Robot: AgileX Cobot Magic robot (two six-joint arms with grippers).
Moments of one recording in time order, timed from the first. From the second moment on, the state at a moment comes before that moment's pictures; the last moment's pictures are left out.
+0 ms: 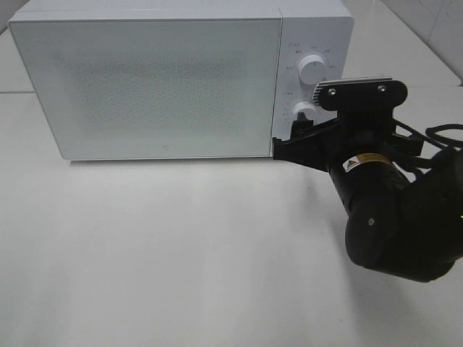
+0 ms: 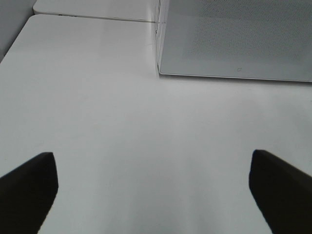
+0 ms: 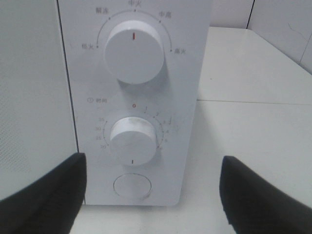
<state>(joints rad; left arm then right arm) -0.02 0.00 -0.52 -0.07 1.08 -0.03 0.74 1.87 -0.57 0.89 -1.21 -0.34</state>
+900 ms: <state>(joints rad) -0.02 0.00 -0.52 -0.07 1.08 -0.03 0.67 2.07 -0.80 0.84 -1.20 -0.34</state>
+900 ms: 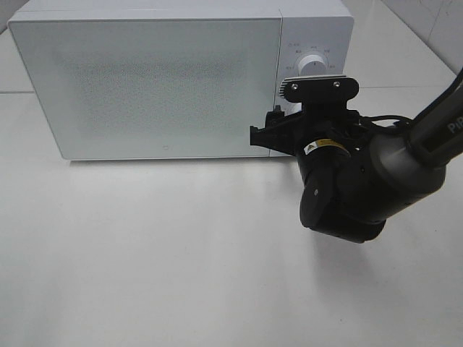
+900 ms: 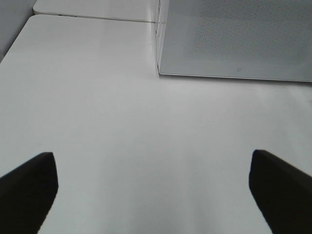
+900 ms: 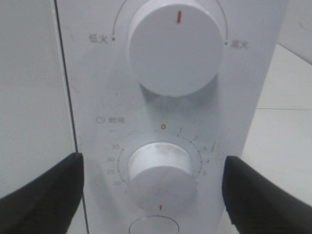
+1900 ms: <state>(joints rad) -0.02 0.00 -0.52 -0.07 1.08 -0.03 0.62 2.09 -0.83 0.80 -1.13 -0.34</state>
